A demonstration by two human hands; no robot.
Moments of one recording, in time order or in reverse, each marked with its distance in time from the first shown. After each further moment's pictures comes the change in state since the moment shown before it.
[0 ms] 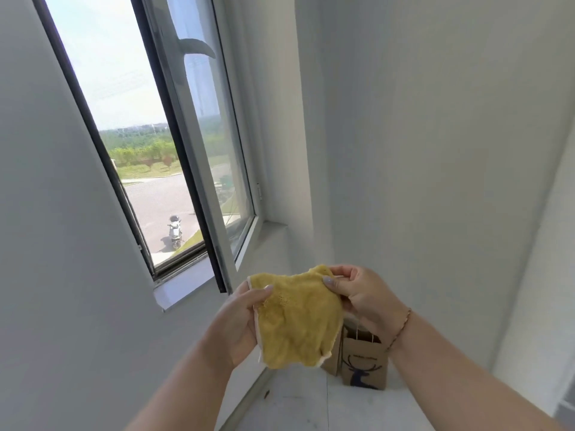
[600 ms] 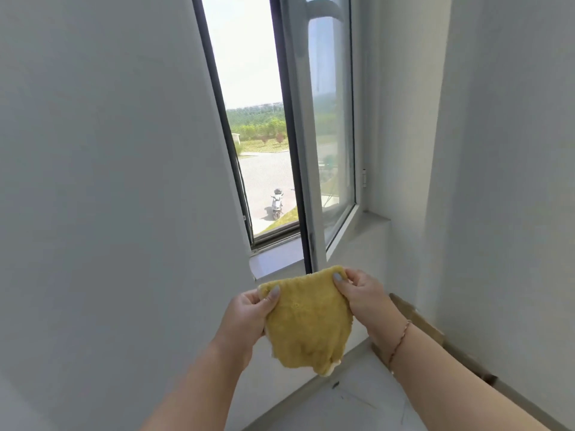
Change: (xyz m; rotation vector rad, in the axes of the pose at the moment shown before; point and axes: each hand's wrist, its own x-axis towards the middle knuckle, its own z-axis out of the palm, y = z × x) left_hand -0.039 0.025 -0.080 0.316 0.611 0.136; right_hand 0.081 0.031 0.125 -0.151 -0.328 0.012
